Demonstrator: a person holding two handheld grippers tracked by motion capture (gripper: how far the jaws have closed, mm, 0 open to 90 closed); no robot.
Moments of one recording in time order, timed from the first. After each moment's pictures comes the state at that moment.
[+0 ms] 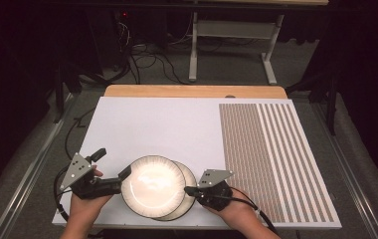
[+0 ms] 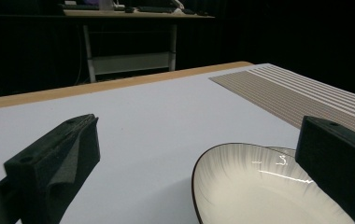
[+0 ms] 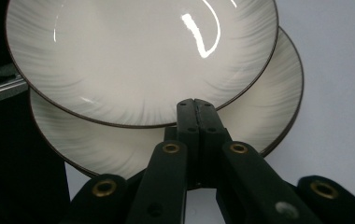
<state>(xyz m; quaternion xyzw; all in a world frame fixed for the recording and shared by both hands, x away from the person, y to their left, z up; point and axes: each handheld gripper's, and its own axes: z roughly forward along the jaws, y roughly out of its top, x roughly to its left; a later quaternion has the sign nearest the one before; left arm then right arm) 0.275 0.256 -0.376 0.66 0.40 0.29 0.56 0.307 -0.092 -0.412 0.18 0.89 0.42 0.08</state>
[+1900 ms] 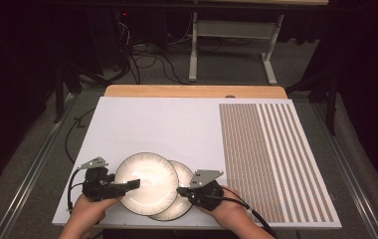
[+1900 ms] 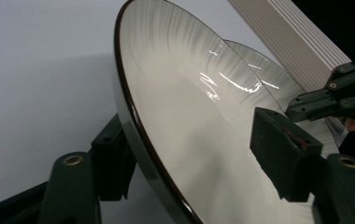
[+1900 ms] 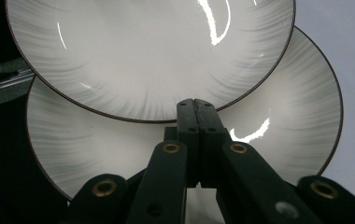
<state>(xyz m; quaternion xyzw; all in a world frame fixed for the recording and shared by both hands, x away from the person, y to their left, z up) 0.295 0.252 -0.403 0.73 0.49 0.02 0.47 0.309 -0.073 -0.416 0.17 0.89 0.41 0.07</state>
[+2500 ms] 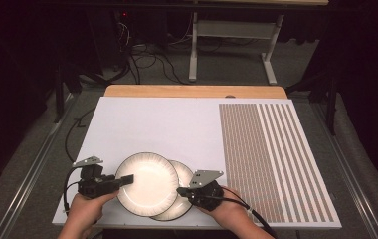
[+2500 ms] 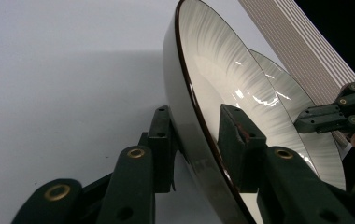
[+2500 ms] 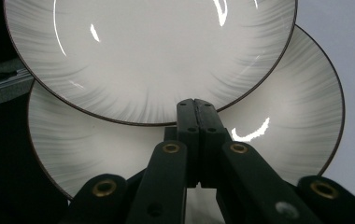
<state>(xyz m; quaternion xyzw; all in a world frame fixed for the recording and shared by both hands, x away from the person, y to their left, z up) 0.295 0.261 -0.400 0.71 0.53 0.02 0.47 0.308 -0.073 -0.416 0.17 0.89 0.41 0.08</state>
